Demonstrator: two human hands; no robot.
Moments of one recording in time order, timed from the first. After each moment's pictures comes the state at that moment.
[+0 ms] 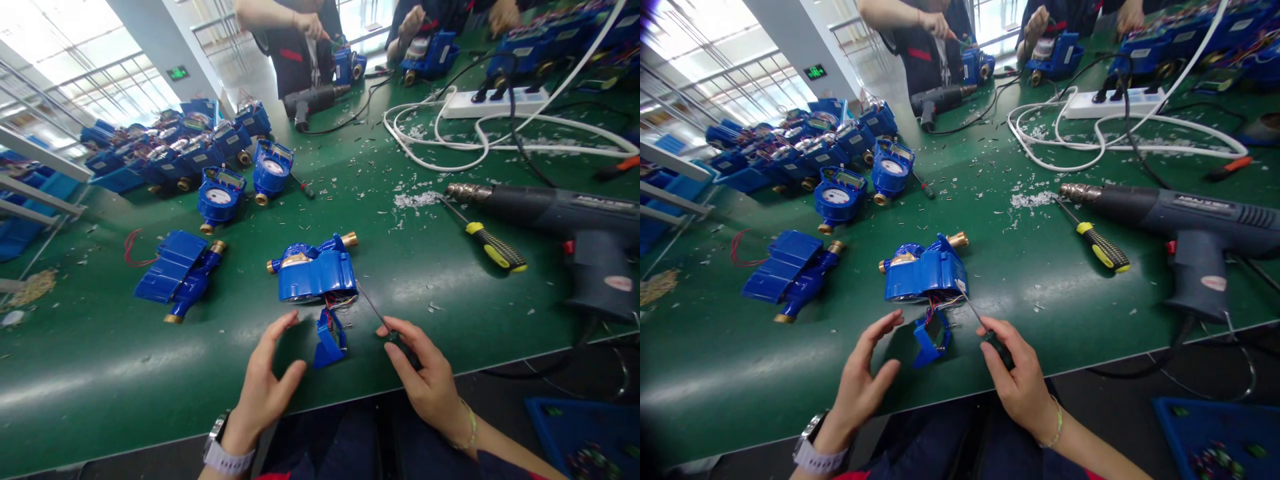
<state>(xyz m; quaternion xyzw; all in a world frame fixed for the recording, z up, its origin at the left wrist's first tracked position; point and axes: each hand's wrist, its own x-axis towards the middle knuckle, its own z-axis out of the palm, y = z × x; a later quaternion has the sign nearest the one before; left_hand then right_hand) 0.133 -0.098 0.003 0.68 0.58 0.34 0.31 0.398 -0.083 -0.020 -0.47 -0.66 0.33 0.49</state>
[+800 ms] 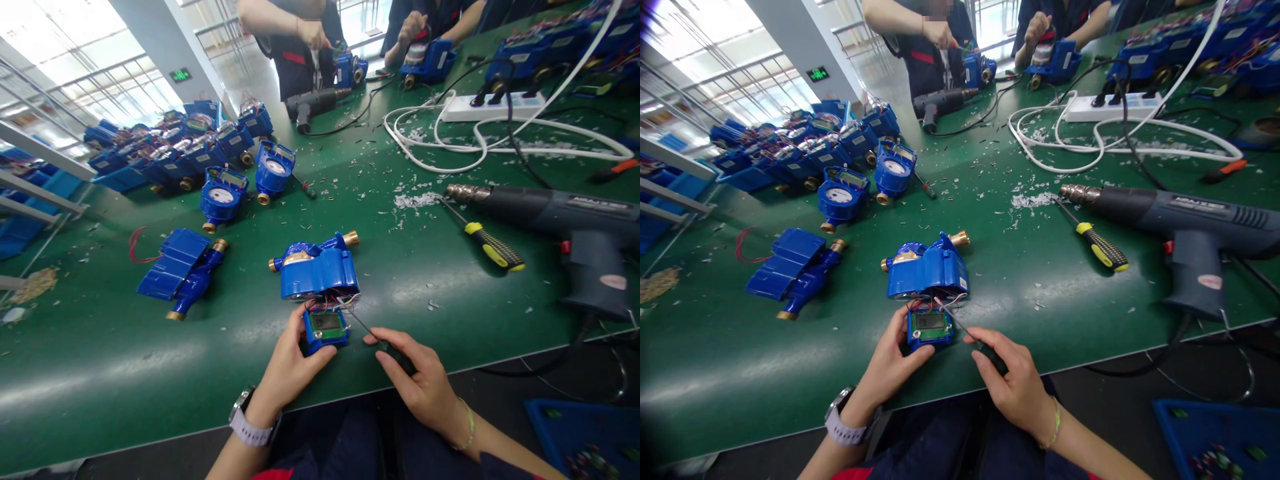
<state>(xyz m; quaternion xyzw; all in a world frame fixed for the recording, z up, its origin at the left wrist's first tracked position) 0.168 -0.076 0.006 0.57 0.59 0.32 0.48 0.398 -0.086 -0.017 -0.41 -0.71 0.35 0.45</state>
